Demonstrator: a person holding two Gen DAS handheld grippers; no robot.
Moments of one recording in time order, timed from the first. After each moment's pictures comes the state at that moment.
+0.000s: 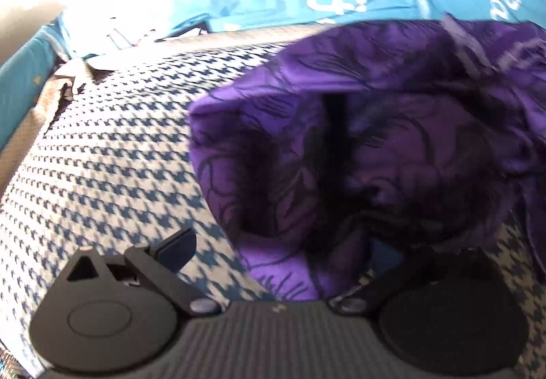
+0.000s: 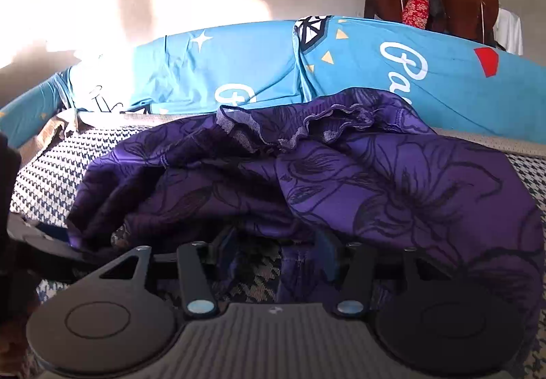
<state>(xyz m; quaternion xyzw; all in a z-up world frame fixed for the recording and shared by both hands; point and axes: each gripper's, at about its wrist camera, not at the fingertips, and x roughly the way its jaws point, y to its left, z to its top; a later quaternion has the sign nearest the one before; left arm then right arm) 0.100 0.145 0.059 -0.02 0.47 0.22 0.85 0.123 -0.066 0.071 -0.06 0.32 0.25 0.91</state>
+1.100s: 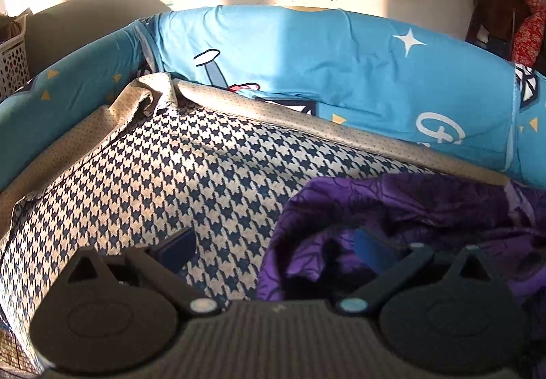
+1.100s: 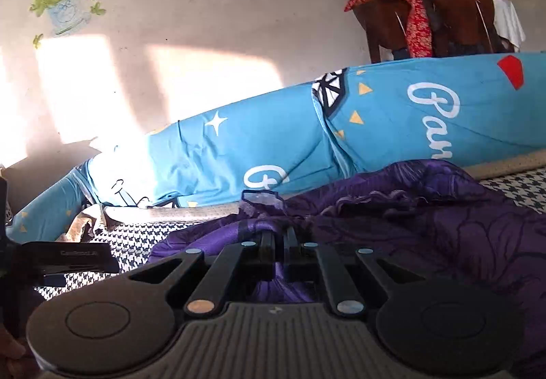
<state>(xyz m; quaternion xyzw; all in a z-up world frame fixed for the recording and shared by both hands) 0.109 0.211 0.127 -0.11 0.37 0.31 0.87 0.170 -0.043 0.092 0.08 0.26 0.28 0.92</state>
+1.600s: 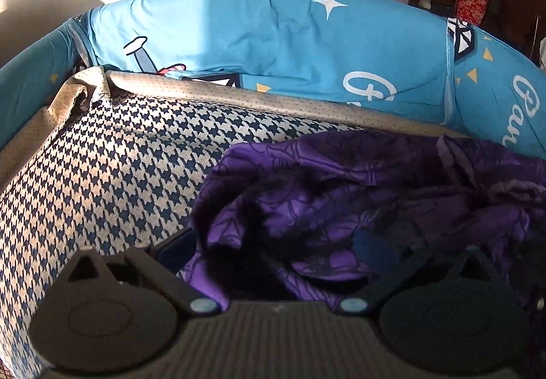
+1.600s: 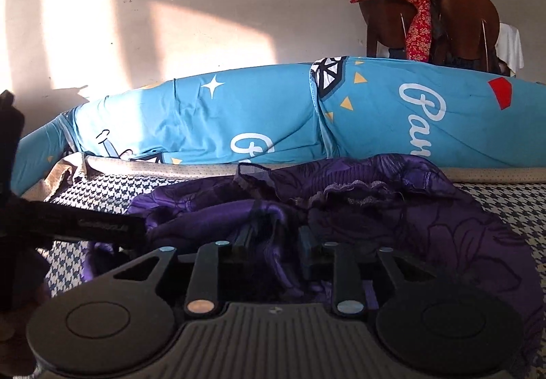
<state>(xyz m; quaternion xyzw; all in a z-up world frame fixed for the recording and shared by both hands) 0.115 0.183 0.114 -0.11 0.41 0.22 0.88 0.129 -0.037 0.098 -0.01 0.28 0.26 0.92</state>
